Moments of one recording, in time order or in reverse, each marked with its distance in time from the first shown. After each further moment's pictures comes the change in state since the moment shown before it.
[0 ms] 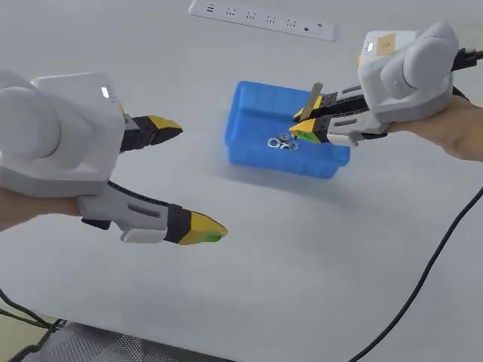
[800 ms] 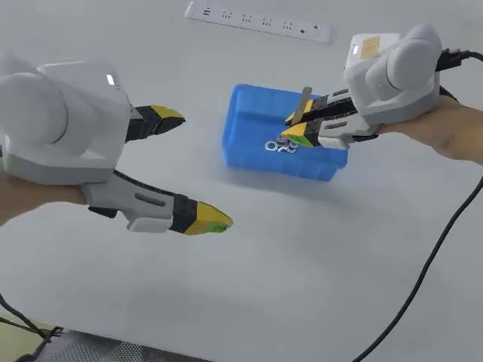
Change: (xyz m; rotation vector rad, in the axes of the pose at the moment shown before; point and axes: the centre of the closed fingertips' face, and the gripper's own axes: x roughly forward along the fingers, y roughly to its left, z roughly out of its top) left arm 0.009 0.018 0.028 0.037 -0.042 -0.013; right arm 0.000 0.008 0.015 -0.011 0.010 0.009
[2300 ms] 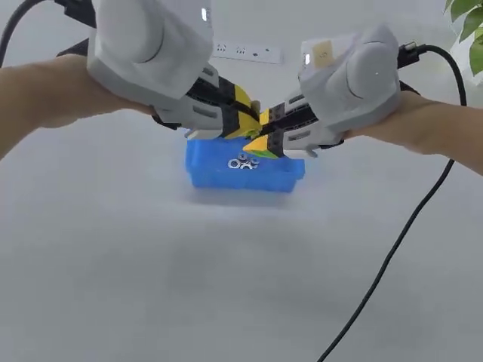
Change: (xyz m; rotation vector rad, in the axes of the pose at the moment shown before) left arm 0.054 -0.007 0.092 0.447 -0.001 -0.194; right arm -0.033 0.024 0.030 -0.142 0.002 0.019
